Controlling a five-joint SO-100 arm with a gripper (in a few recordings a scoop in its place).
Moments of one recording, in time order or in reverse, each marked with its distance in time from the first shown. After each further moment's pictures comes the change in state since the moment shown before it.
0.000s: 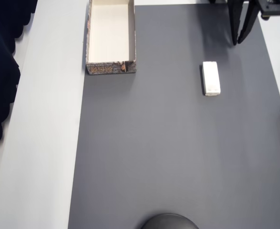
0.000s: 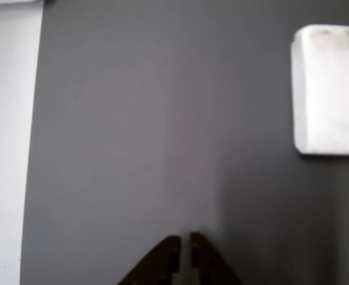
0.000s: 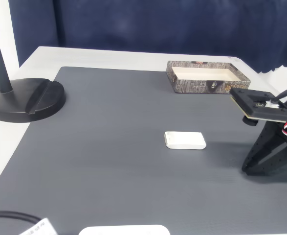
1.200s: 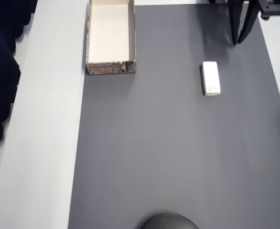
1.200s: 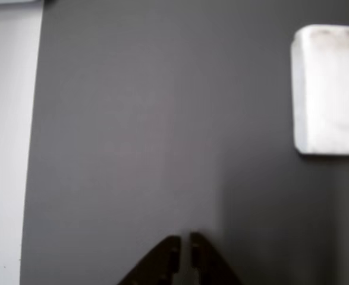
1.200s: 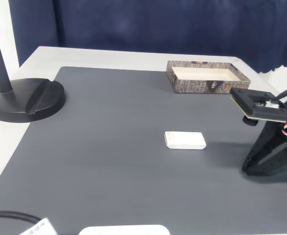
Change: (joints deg) arm 0.0 0.0 0.0 0.0 0.0
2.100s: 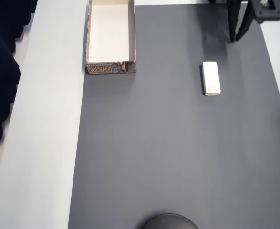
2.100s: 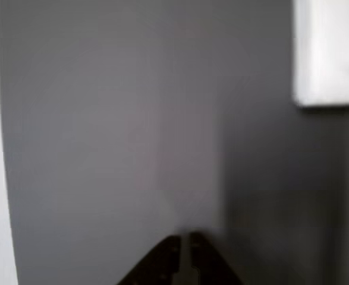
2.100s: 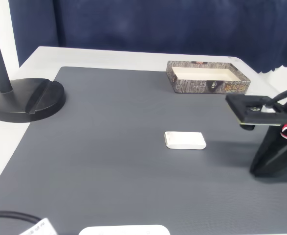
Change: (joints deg) arm 1.8 -20.0 -8.3 -2.7 -2.0
